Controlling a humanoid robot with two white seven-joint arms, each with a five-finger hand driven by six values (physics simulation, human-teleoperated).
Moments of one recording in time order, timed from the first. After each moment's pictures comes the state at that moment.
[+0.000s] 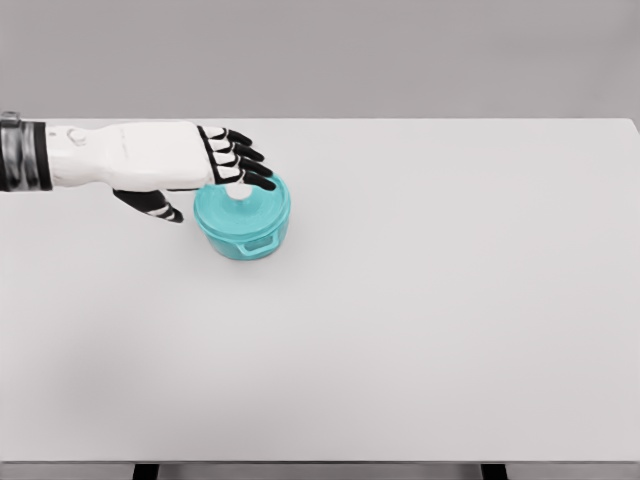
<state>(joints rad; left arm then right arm) -0.87 0.90 -0.75 -1.70 -0.17 -0.61 -0.61 0.01 0.00 0.54 -0.10 0.16 -0.05 0.36</state>
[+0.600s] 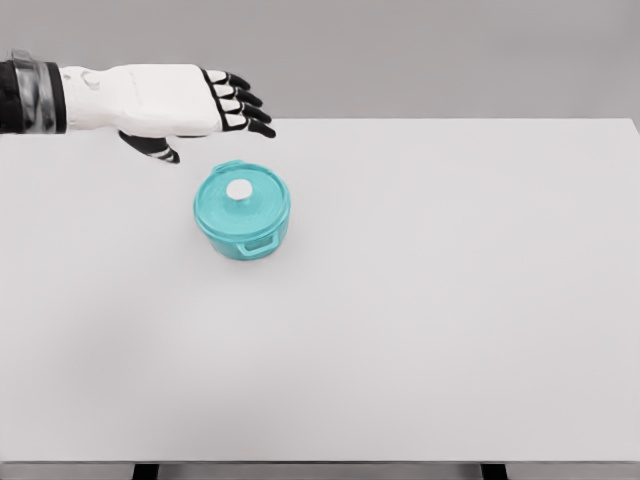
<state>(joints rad) -1.07 0.82 -0.84 -1.57 -0.34 -0.61 -0.61 0.03 0.00 0.54 -0.10 0.16 -0.05 0.37</state>
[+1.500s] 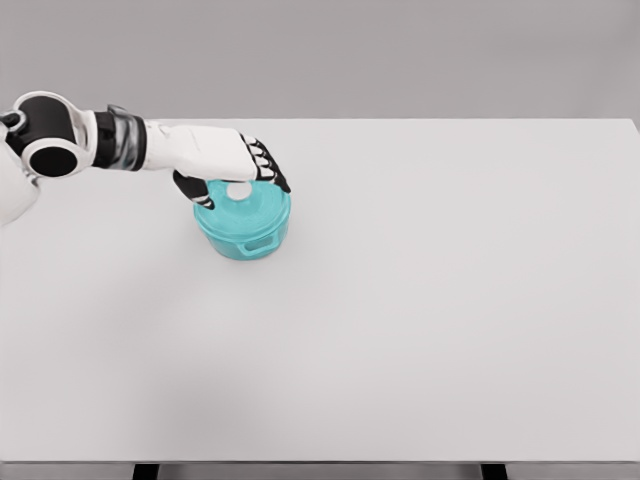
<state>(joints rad) -1.07 0.65 -1.02 -1.30 -0.37 -0.61 -0.61 0.03 0.00 0.54 -0.10 0.16 -0.05 0.37</state>
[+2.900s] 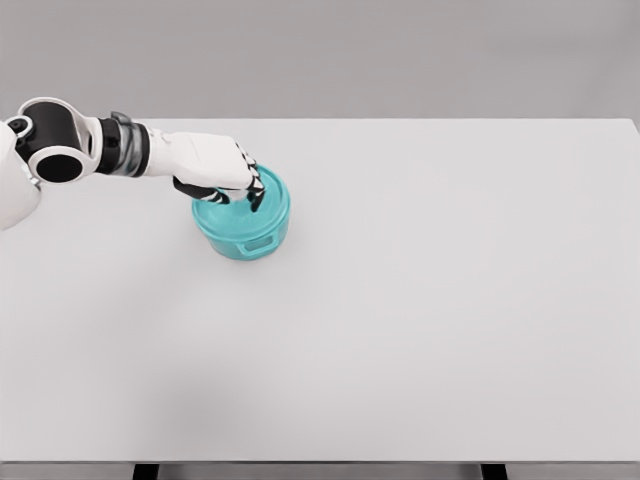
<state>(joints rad) -1.06 0.64 -1.04 -1.29 -0.44 -0.61 -0.61 0.03 0.00 0.54 -0.10 0.16 -0.05 0.37</state>
